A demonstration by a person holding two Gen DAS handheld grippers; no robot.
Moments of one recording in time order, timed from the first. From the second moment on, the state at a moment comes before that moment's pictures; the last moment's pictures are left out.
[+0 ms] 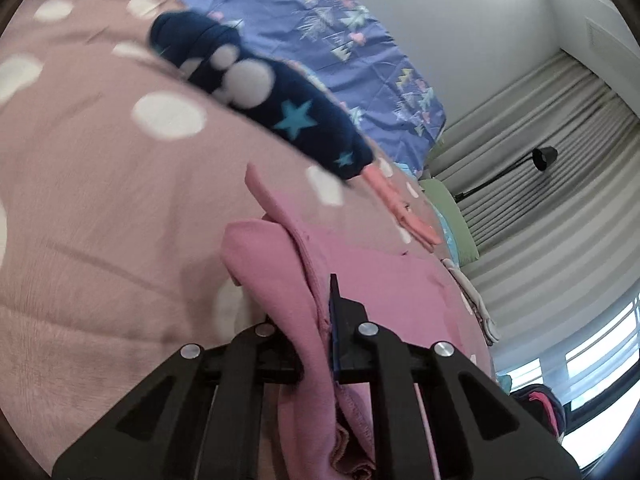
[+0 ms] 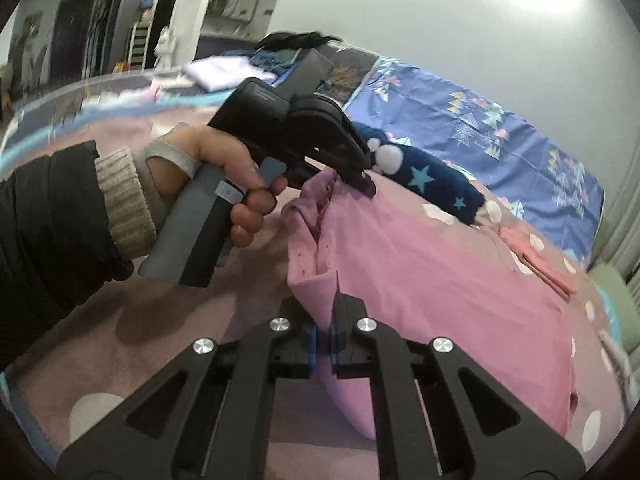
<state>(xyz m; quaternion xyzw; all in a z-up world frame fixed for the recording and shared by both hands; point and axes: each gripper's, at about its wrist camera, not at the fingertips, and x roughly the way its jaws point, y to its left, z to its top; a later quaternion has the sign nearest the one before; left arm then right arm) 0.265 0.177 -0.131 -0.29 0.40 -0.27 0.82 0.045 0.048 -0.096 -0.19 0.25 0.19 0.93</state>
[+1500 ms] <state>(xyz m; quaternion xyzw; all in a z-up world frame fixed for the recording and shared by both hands) 0.264 -0.209 -0.059 0.08 0.39 -0.29 0.87 0.049 -0.302 -0.135 0.23 0.33 0.09 0.91</state>
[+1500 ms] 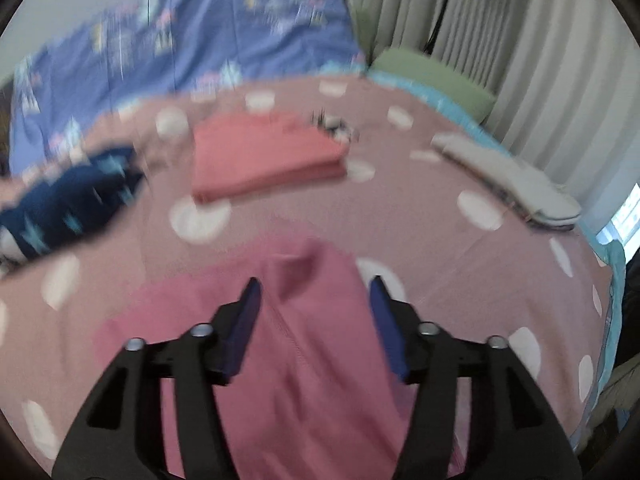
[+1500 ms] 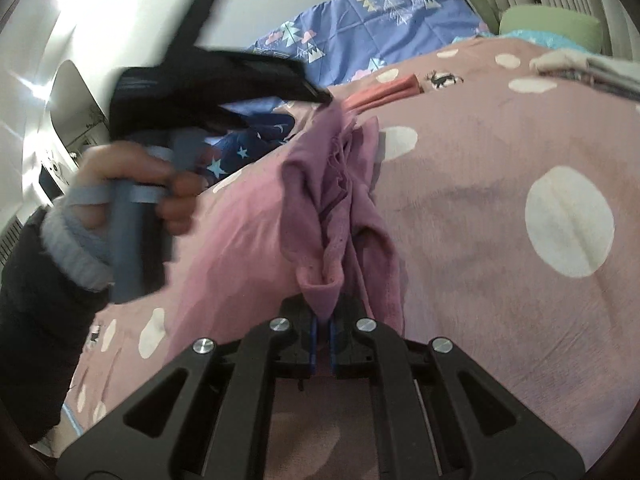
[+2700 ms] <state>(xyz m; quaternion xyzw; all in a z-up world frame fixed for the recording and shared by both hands) 0.085 -0.041 -0.142 0.13 0.42 -0.21 0.87 0.047 -0.341 -0.161 0.34 0.40 0.11 0.85</state>
